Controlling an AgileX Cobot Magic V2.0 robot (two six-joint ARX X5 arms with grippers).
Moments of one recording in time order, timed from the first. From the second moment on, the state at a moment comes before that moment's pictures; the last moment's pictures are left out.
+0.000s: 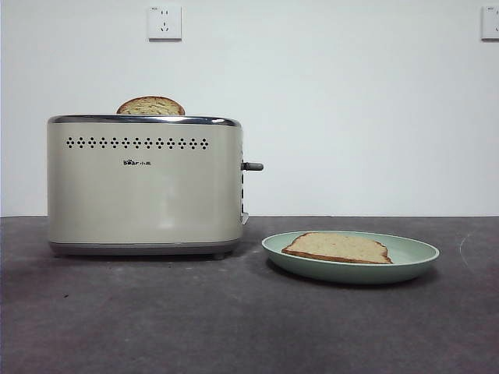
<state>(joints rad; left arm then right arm) -0.07 0.43 0.67 -0.13 0.21 0.41 0.43 0.72 0.91 -1.08 -0.46 0.00</state>
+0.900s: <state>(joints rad) 0.01 0.01 0.02 -0.18 0.14 0.12 0.43 0.72 0.91 -1.08 -0.46 0.00</state>
